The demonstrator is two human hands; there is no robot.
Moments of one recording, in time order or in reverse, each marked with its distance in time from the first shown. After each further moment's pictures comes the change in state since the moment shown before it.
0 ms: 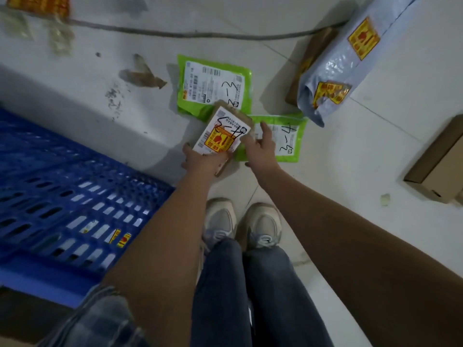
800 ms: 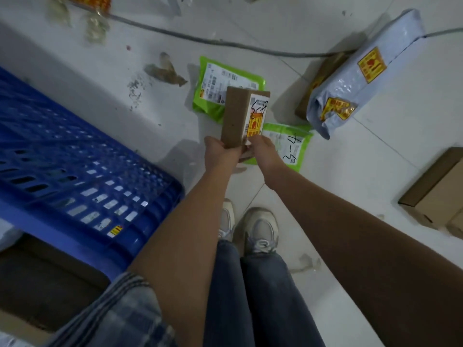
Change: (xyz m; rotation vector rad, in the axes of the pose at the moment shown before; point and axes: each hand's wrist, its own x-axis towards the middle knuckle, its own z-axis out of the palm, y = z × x) left_hand -0.028 0.003 0.012 -0.117 0.009 0.283; right_hand -0.017 -0.018 0.000 -0.158 -0.102 0.023
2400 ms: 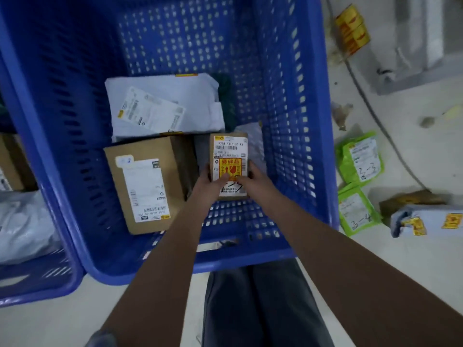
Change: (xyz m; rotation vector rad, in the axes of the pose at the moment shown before) left_hand -0.094 -0.174 -0.293 -0.708 0.085 -0.285; right_hand -0.192 0.021 0.251 -0.794 -0.577 -0.183
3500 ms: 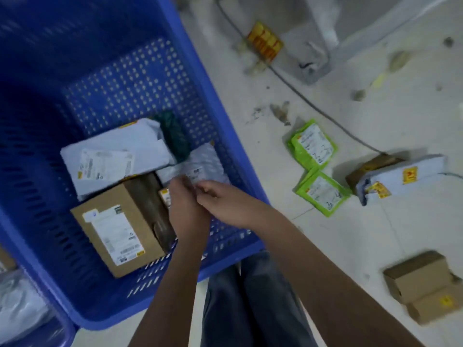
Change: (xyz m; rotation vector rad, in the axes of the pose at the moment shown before) left_hand -0.082 0.044 0.066 0.476 0.378 0.476; right_hand -0.104 -0.056 -0.065 -0.244 -0.217 -0.170
